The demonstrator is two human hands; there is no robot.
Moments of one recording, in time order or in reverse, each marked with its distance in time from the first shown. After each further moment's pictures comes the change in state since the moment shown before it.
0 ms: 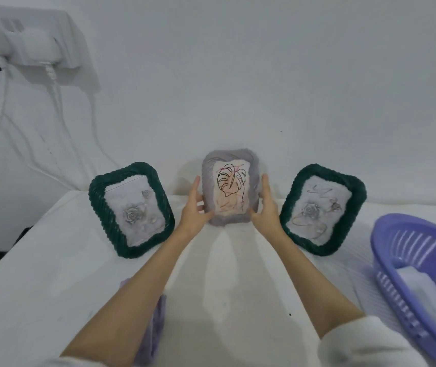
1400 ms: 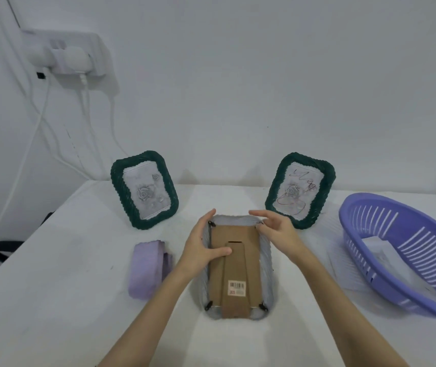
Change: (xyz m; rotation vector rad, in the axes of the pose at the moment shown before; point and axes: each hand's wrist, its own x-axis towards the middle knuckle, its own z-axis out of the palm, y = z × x) left_hand -0.159 0.009 0.016 0.004 -0.075 0.061; right_hand -0.129 -0.009 -0.070 0.186 -0.271 -0.027
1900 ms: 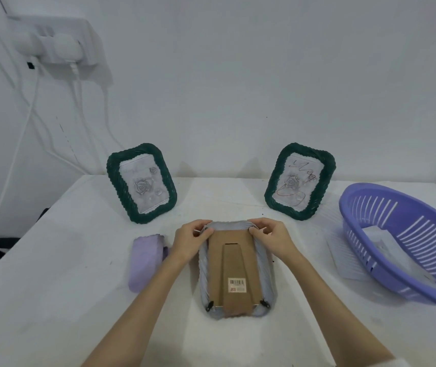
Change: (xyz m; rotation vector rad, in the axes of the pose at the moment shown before) left_hand 0.024 -0.032 -0.016 0.307 0.077 -0.052; right_hand 0.003 0.038 0.019 -0.132 0.122 0.104
